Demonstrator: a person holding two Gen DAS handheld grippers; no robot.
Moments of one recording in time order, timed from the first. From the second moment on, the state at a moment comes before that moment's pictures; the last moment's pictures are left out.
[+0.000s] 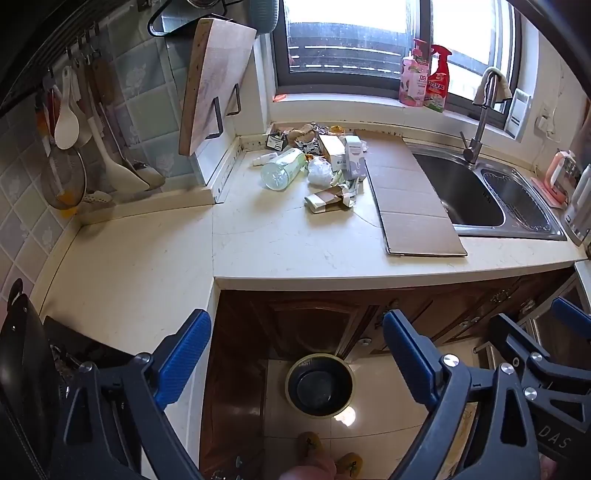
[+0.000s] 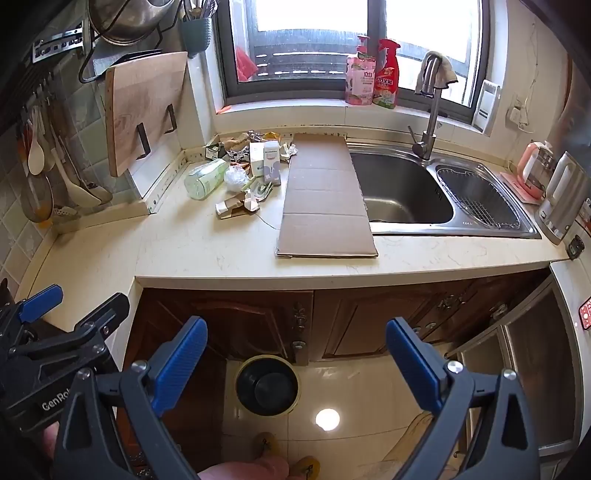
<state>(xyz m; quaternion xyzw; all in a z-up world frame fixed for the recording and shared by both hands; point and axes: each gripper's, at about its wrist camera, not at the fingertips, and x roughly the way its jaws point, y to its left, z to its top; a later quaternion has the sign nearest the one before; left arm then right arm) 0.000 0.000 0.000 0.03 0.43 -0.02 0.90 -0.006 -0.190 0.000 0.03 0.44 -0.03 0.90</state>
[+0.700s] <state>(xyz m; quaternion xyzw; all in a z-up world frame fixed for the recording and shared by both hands) 0.009 -0.012 -0.014 0.03 0.44 -0.03 0.90 -0.001 -0.196 -0.009 0.05 0.45 -0.03 0.89</state>
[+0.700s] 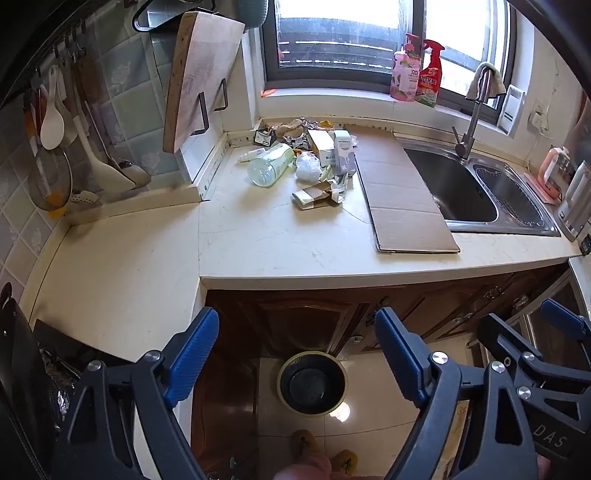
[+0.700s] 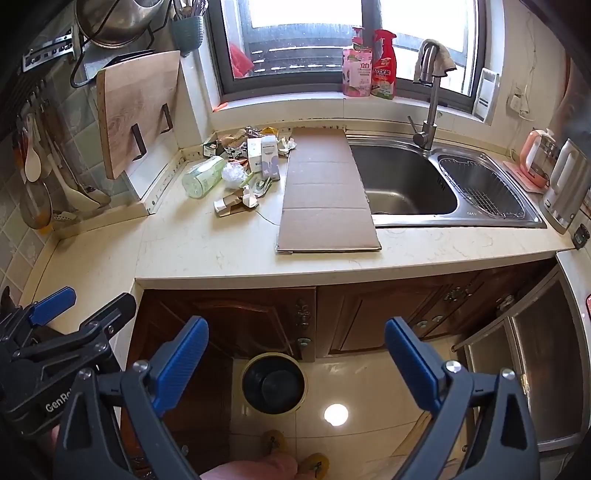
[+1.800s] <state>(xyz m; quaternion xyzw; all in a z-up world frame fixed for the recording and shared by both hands) 0.013 -0.004 -0.019 0.03 0.45 -0.03 0.89 0.002 -0.184 -0.014 0.04 0.45 -0.03 0.89</state>
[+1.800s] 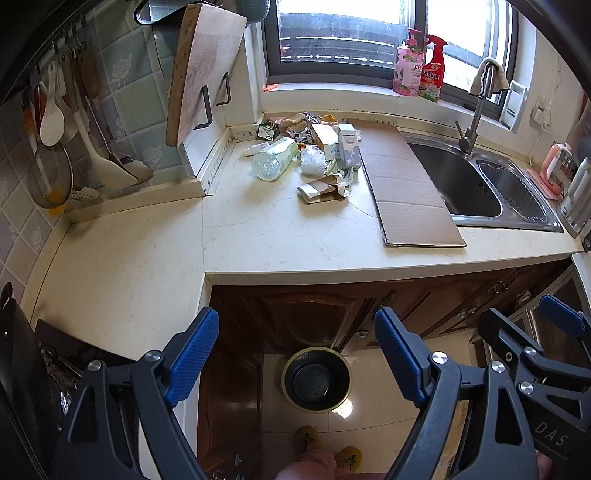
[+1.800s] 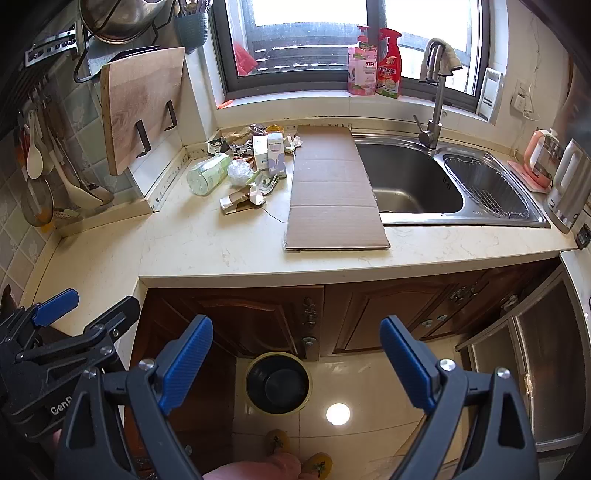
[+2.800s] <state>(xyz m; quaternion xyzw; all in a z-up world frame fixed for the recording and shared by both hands) 0.076 0.004 -0.018 0.04 0.45 -0.07 0.89 0.045 -0.175 -0.012 0.04 0.44 -0.04 0.90</state>
